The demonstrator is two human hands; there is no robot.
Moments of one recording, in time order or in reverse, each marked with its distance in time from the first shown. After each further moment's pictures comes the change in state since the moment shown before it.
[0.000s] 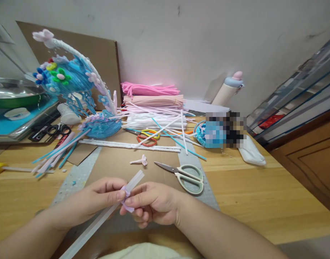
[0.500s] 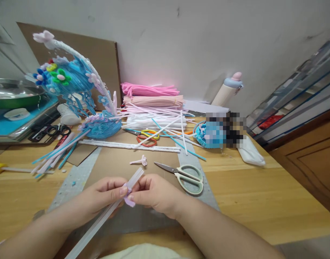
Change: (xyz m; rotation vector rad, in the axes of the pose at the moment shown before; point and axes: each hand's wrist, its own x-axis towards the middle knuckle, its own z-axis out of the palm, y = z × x) left_hand 0.002 -0.007 0.002 0.088 0.186 -0.080; right_hand -0.002 -0.006 0.005 -0.404 0.259 -0.282
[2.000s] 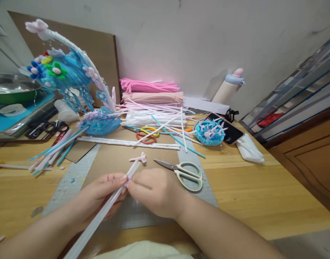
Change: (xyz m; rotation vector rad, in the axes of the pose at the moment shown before) left_hand 0.006 -0.007 0.012 -0.504 0.069 -0.065; right_hand -0.006 -0.004 -0.009 -1.249 0.135 -0.841
